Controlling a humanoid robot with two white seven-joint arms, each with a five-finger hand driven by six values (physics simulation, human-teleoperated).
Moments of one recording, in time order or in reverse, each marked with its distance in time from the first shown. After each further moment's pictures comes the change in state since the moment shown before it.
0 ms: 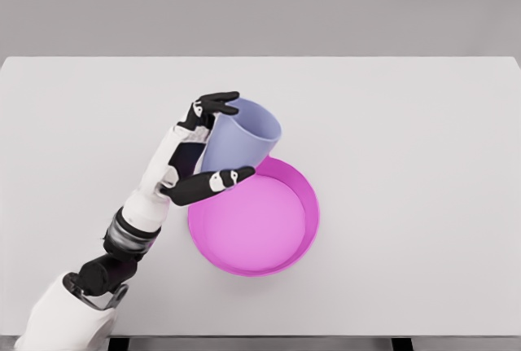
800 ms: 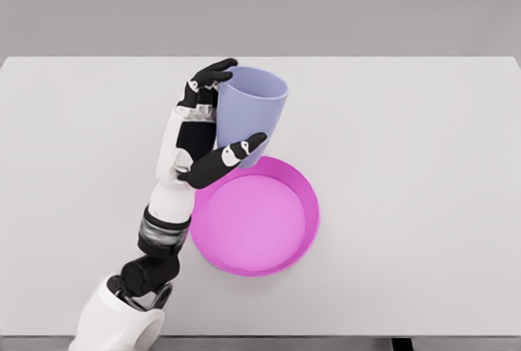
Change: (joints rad) left arm 0.014 -0.206 0.010 0.000 0.014 0.000 0.105; right arm 0.000 0.000 0.000 0.000 0.000 0.000 0.000
